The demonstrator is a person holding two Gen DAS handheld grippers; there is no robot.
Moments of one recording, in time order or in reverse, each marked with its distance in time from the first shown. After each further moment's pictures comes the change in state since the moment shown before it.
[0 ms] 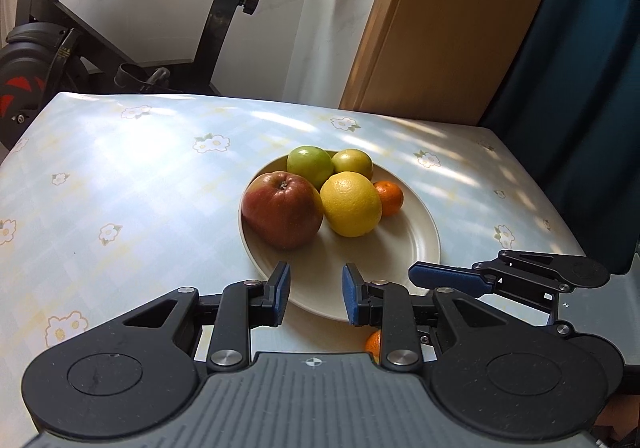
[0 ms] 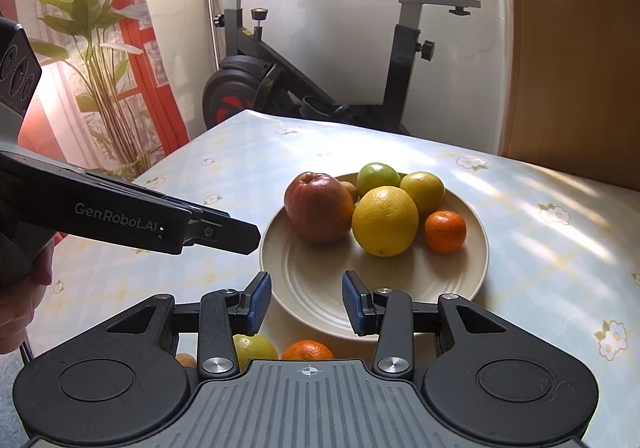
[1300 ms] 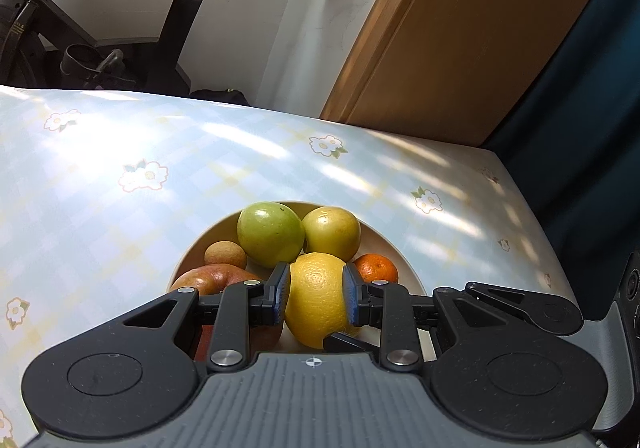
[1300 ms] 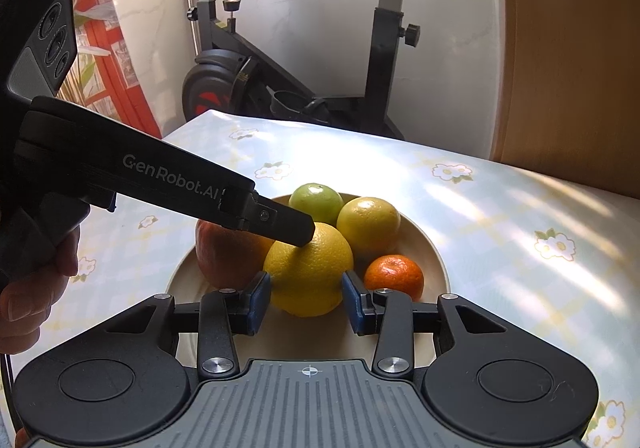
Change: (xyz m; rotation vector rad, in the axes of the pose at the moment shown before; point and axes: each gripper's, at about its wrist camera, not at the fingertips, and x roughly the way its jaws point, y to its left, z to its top) left arm 0.095 -0.005 0.069 -0.070 0.060 -0.085; right arm 0.062 -0.069 0.037 0.020 0.035 0.007
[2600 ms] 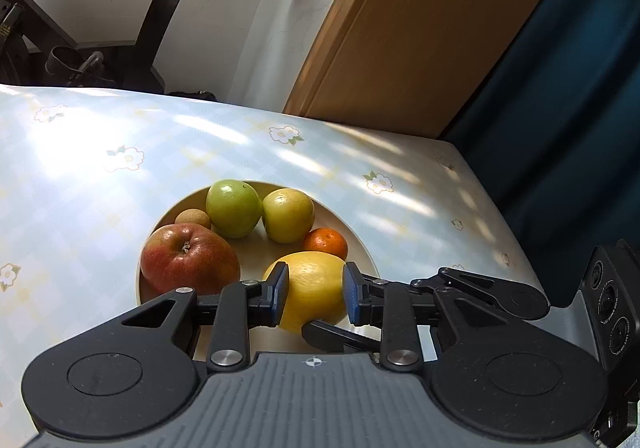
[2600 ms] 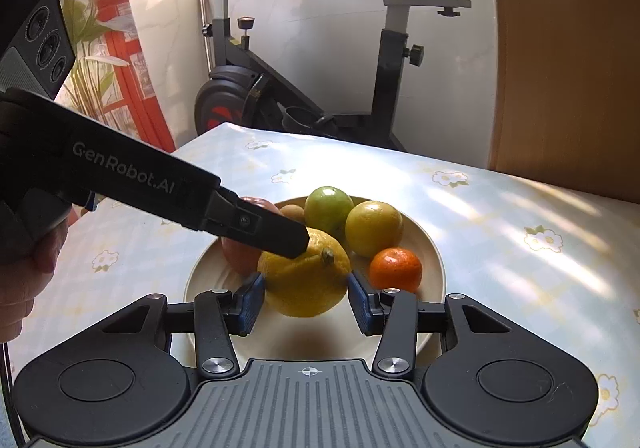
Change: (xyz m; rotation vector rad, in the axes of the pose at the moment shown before) left arm -0.021 -0.016 -0.020 0.015 -0.001 -0.090; right arm -0.031 0.007 -0.015 -0.017 -0.066 0.018
